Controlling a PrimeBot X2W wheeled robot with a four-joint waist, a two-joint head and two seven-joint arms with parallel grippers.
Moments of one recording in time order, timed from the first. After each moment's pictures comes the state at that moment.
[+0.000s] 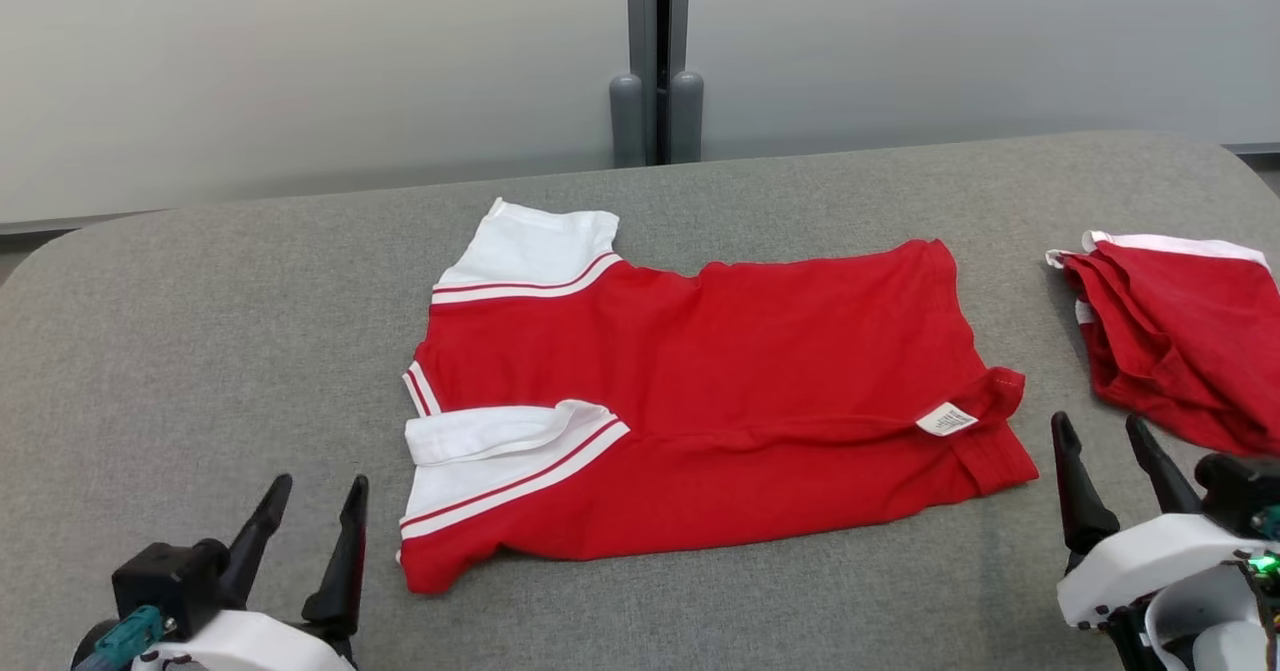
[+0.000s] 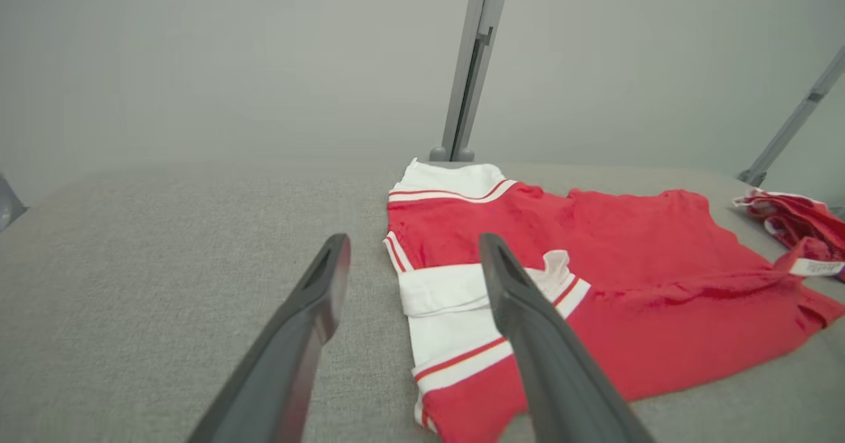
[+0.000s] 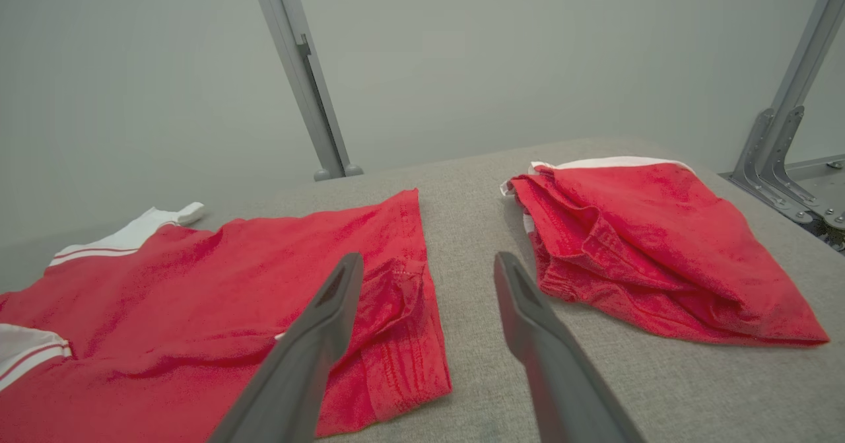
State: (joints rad) left arm -0.01 0.53 -0.48 -0.03 -0.76 0.25 -0.21; right arm -0.11 -0.14 -0.03 0.29 0.29 0.13 -0.02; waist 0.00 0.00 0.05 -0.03
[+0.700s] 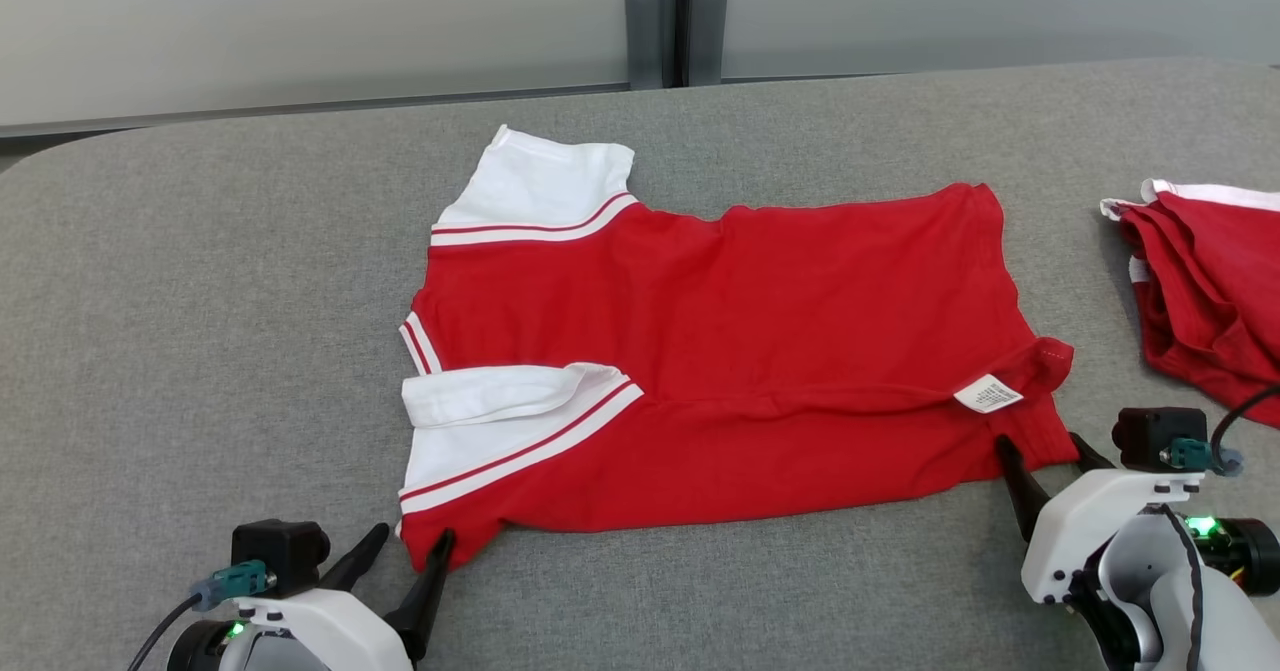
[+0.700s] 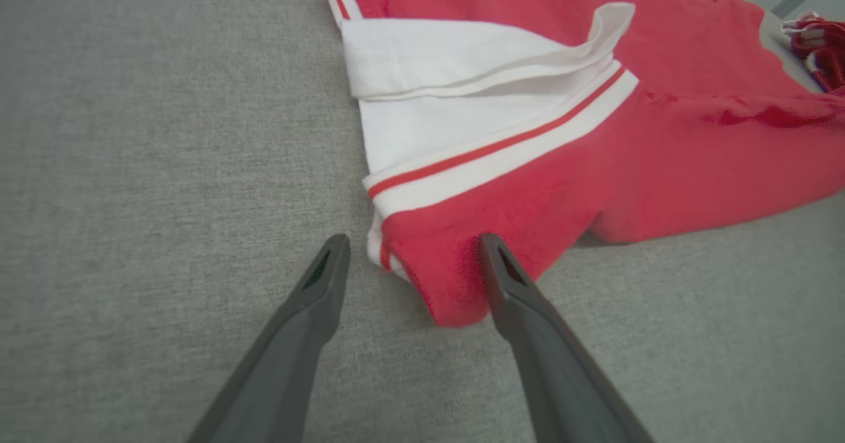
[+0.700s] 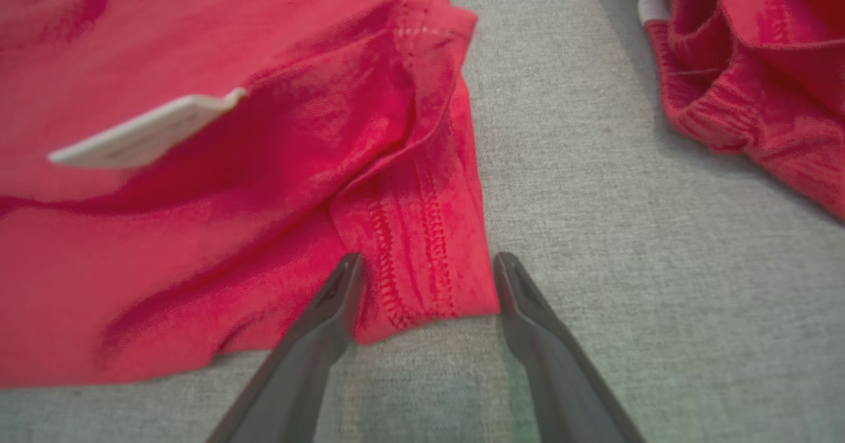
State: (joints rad) left arm -0.12 0.46 -0.61 0.18 -0.84 0.13 0.02; right arm -0.28 -0.17 0.06 0.57 0.25 0.13 0.18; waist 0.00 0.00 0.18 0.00
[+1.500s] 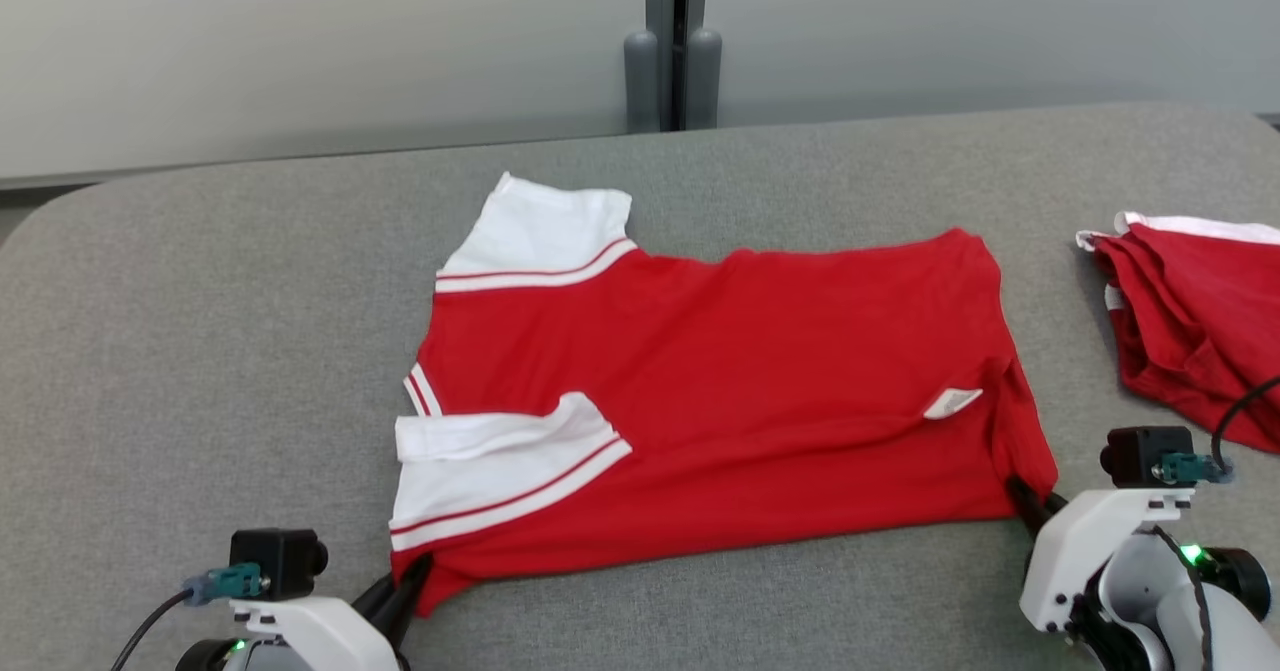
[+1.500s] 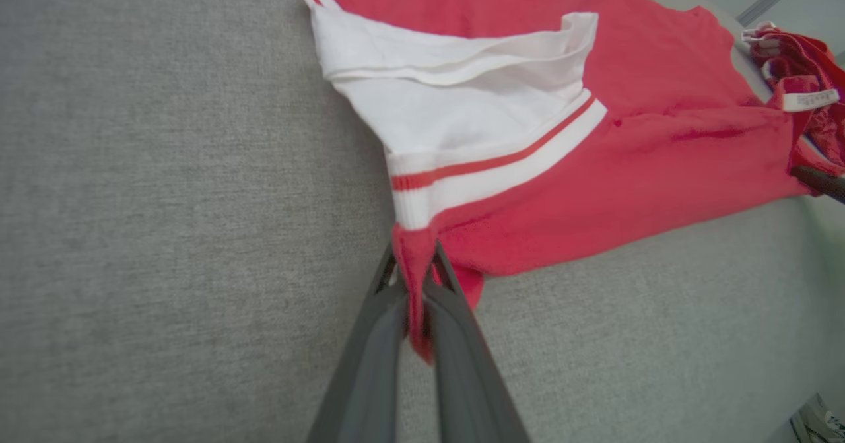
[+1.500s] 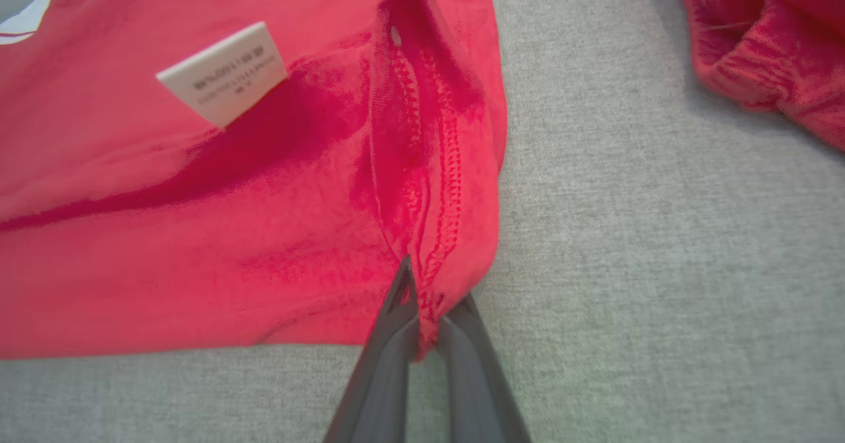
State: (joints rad) left arm -0.12 0.46 -0.61 0.22 -0.92 0.08 0.08; right arm -0.29 -0.22 0.16 0.62 0.40 0.13 0.25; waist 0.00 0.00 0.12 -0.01
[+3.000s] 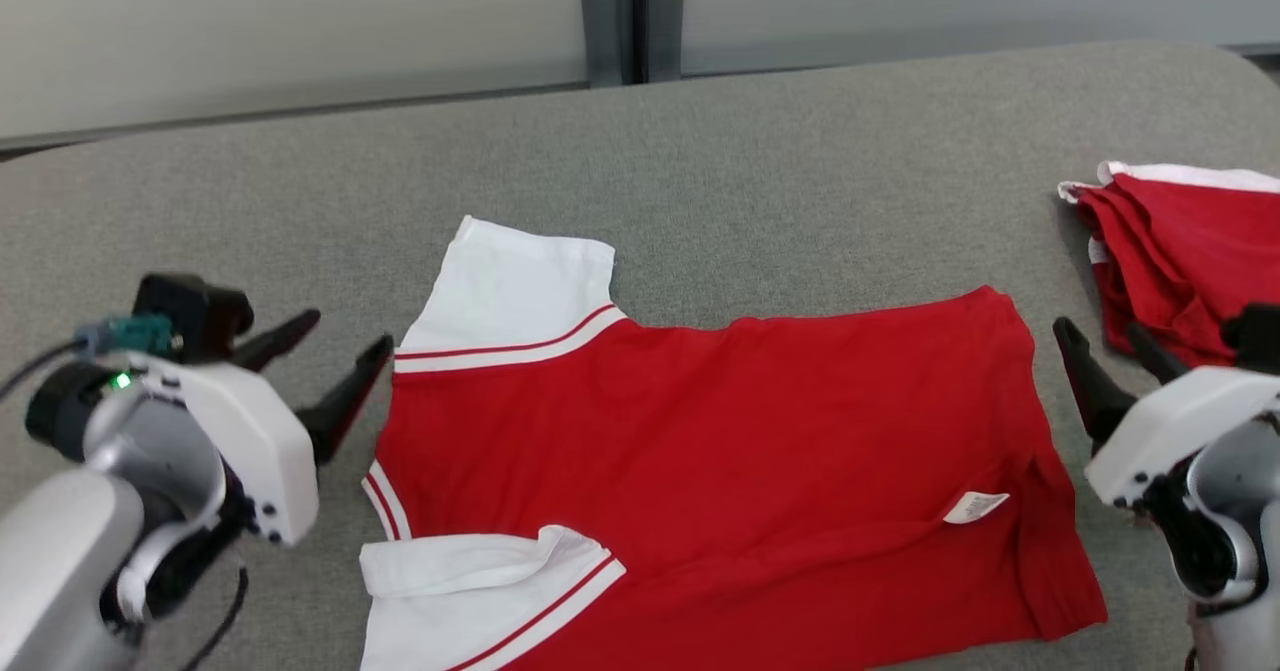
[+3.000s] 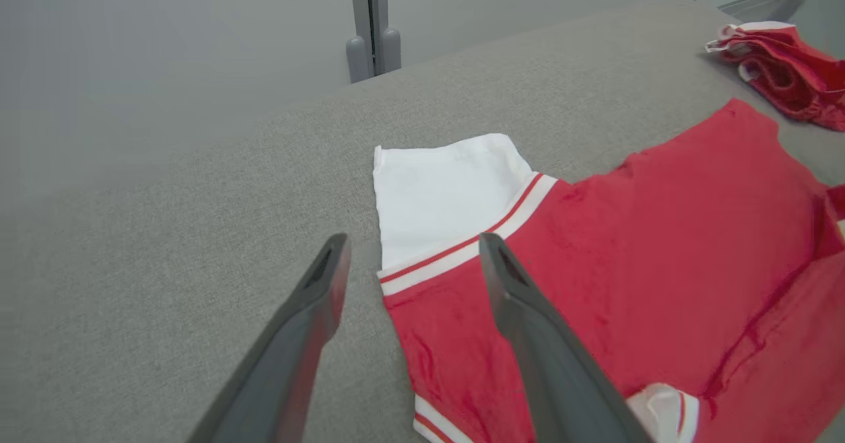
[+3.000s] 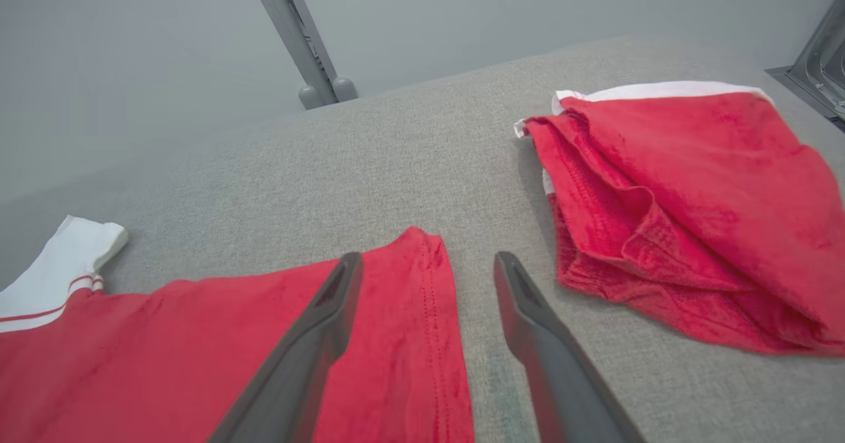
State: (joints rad) left arm -0.34 0.69 -0.58 -0.06 -0.85 0.08 0.30; right arm -0.21 -0.18 -0.07 0.17 0.39 0.13 0.42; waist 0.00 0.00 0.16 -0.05
